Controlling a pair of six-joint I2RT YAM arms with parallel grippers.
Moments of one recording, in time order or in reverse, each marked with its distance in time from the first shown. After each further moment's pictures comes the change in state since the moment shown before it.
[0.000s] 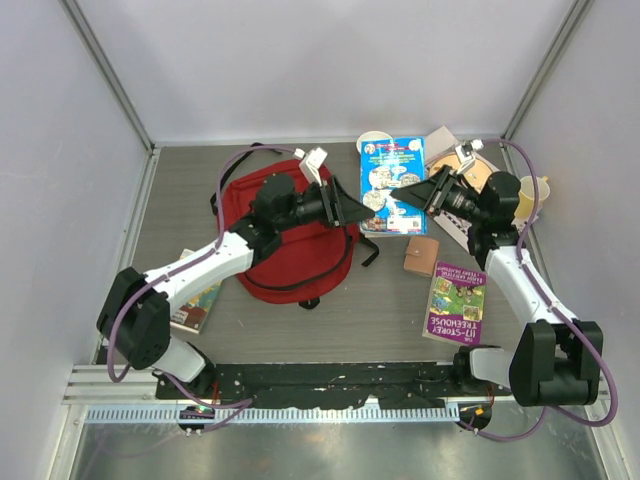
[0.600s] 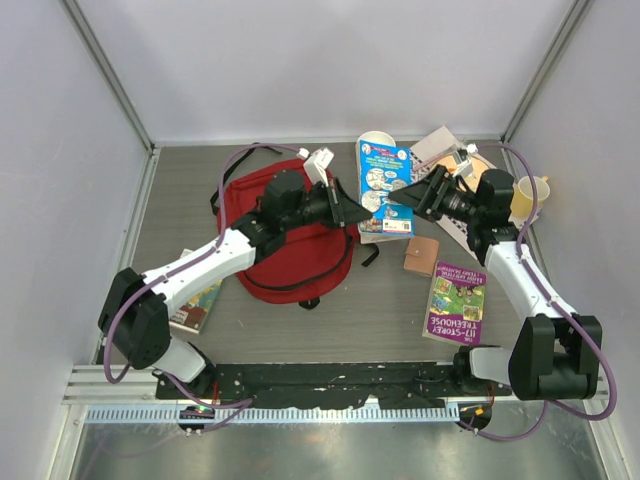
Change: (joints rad) left arm -0.030 0.002 0.080 -0.231 -0.131 0.095; right arm -0.003 0.021 0.035 -0.258 0.102 -0.153
